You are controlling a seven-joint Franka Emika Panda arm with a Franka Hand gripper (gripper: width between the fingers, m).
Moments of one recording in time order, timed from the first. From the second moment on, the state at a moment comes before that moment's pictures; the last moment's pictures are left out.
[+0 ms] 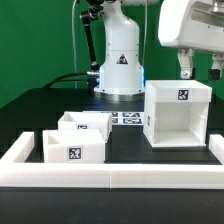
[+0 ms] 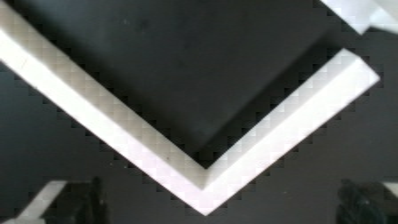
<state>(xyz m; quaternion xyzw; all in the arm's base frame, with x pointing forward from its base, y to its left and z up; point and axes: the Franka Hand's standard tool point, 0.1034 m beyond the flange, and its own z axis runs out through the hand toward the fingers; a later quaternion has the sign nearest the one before) 0.566 0.102 0.148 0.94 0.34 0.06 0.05</state>
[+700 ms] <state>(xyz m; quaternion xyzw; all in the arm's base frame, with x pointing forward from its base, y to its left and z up) 0.530 0.104 0.148 0.99 0.14 0.03 -0.02</state>
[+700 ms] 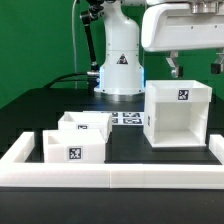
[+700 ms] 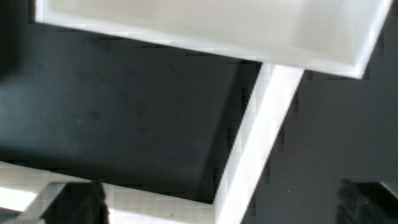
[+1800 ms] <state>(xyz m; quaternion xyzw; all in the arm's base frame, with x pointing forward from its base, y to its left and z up) 0.455 0.139 0.109 1.00 0.06 0.01 -0.03</state>
